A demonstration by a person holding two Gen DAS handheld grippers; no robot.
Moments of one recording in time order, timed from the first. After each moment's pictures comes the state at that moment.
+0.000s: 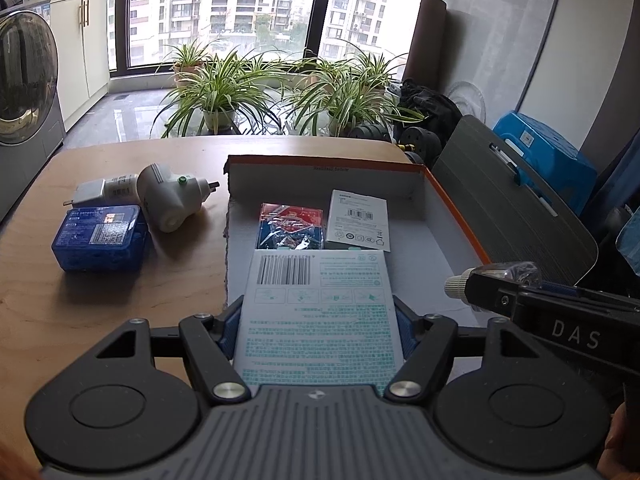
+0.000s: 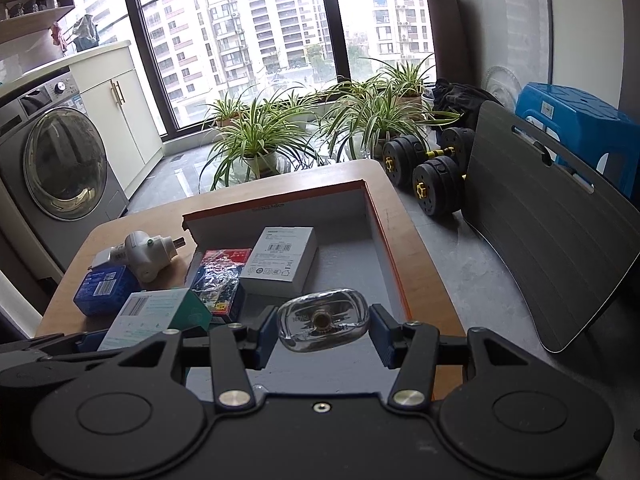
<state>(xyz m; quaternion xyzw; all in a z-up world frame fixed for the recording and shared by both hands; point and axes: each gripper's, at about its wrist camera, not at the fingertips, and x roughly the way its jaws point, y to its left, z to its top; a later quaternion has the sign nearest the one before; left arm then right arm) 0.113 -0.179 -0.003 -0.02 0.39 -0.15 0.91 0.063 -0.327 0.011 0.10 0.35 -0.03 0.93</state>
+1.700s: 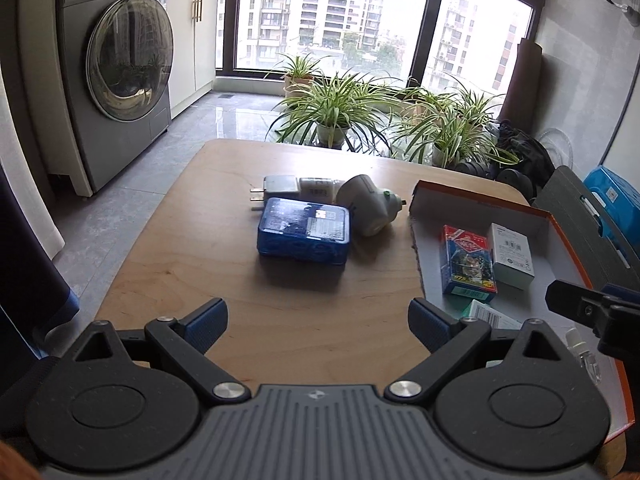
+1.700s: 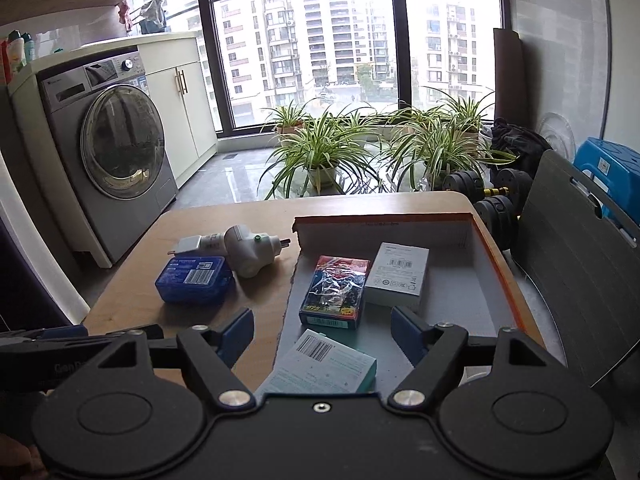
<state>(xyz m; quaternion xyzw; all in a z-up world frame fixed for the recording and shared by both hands) 0.087 -0.046 0.018 -0.05 0.37 -0.02 0.93 0.050 -0.221 0.036 0.05 0.33 0.04 0.94</state>
